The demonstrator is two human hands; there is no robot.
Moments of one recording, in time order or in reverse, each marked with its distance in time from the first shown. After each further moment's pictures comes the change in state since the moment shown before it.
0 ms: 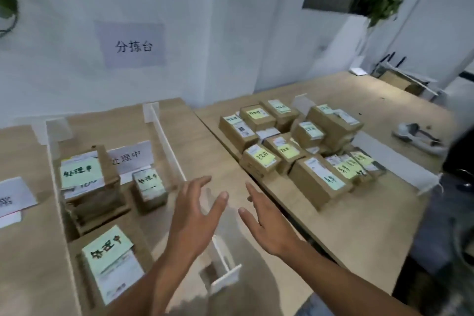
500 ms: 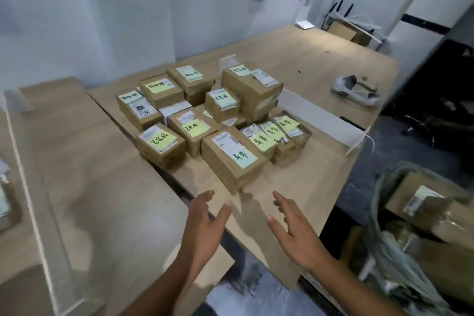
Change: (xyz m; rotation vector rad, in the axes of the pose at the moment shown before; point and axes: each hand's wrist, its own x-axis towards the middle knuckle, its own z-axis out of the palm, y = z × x) left_hand -0.023 0.071 0.367 -0.130 -0.307 -0.314; right_hand -0.114 0.320 -0.181 0.142 0.151 0.325
